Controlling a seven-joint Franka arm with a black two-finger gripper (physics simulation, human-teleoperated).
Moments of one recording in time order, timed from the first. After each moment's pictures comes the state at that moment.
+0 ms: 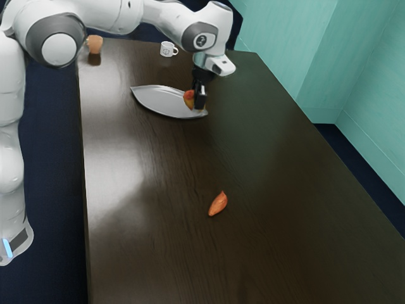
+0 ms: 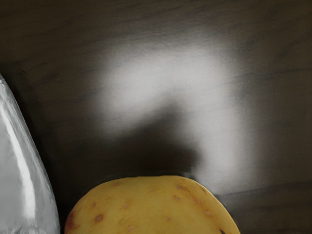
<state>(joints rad) 0.20 0.07 0.17 -1.78 -0.02 1.83 0.51</state>
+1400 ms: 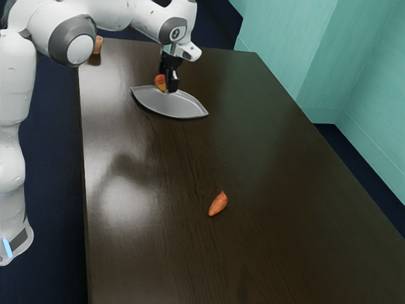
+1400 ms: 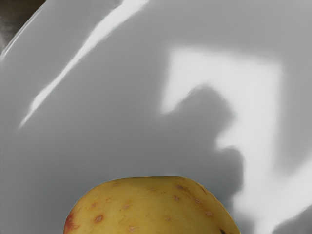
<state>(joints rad) 0.25 0.22 0.41 -1.74 -0.04 1.95 0.55</state>
